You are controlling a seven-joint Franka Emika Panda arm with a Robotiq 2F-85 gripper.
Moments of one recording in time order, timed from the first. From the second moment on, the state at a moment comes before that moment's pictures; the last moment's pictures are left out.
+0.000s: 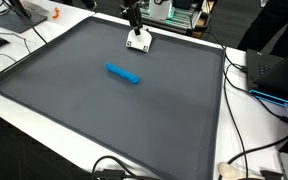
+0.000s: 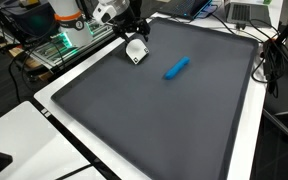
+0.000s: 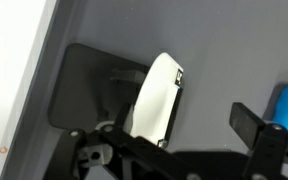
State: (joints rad) arm 0.01 -0.12 0.03 -2.74 0.82 2.63 0.49
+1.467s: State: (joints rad) arm -0.01 -0.12 0.02 -2.74 0.78 2.56 0.51
